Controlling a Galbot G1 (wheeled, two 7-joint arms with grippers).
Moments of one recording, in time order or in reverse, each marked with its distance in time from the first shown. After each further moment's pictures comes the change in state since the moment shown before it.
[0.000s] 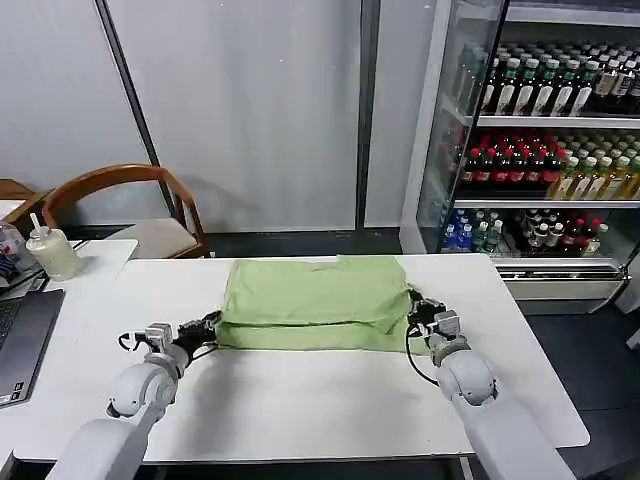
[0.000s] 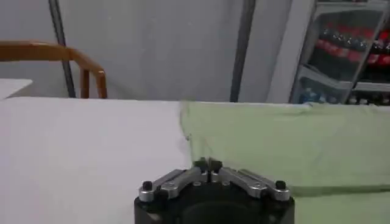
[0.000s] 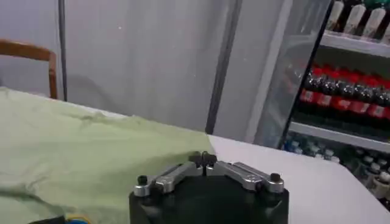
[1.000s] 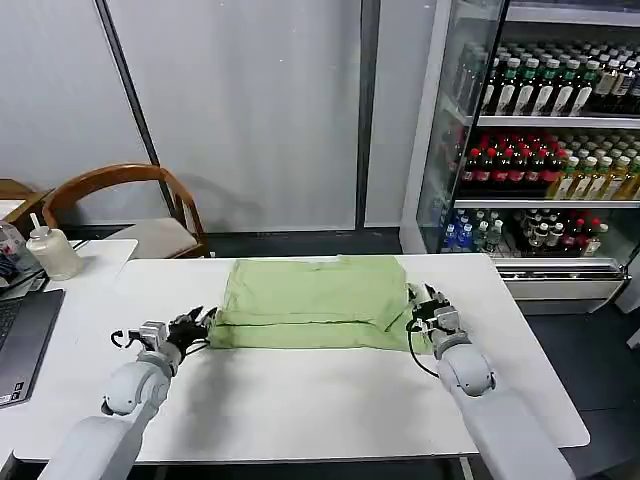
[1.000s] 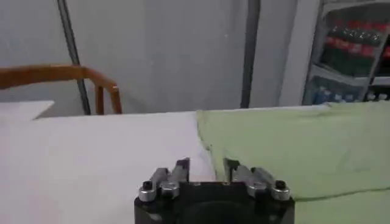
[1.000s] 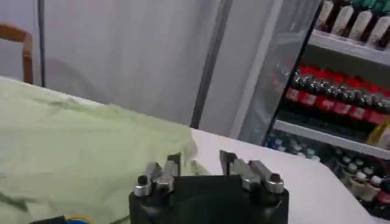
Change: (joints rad) left arm 0.007 0.028 -0.008 -0.008 0.072 -0.042 -0.008; right arm 0.001 -0.017 0.012 -0.020 -0.035 -0.014 0.036
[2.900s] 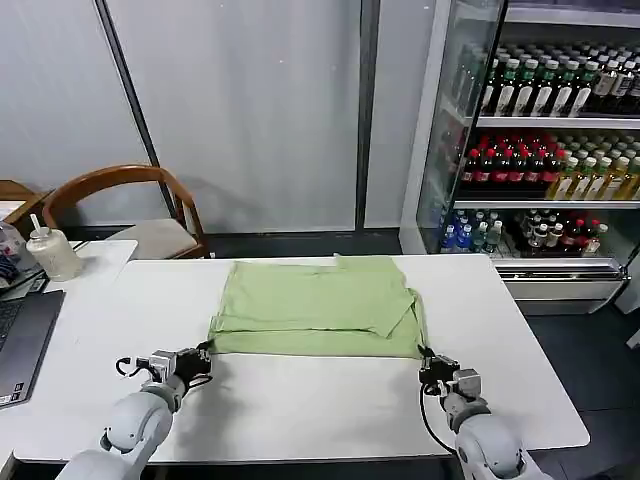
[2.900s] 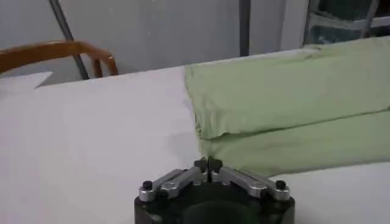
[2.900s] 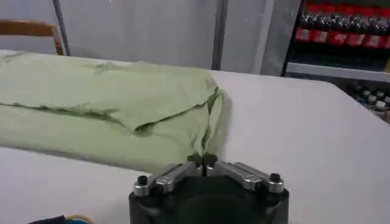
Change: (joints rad) left arm 0.179 0.025 0.002 -0.155 0.054 0.142 -0.081; right arm -0.407 -0.056 0.100 0.317 0.122 -0.008 0.011
